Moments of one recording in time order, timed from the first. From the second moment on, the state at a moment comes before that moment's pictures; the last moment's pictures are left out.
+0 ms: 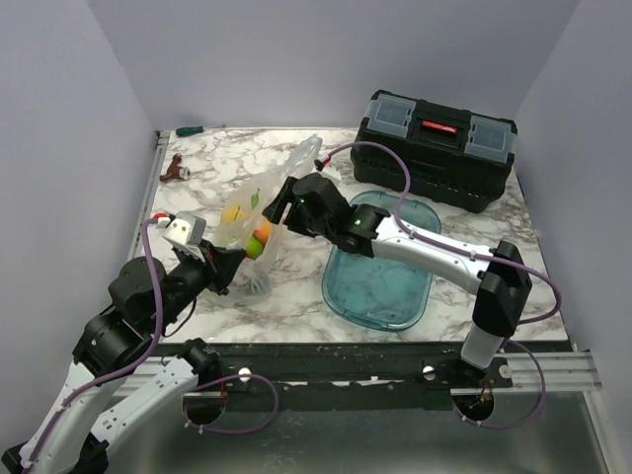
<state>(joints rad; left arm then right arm) -0.68 0.44 0.98 -0.70 -0.07 -0.34 1.00 1.76 1.53 -0.29 0.29 1.05</state>
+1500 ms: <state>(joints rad) -0.66 1.10 1.37 -0.79 -0.24 -0.13 1.00 1.57 1.25 -0.04 0.26 0.91</state>
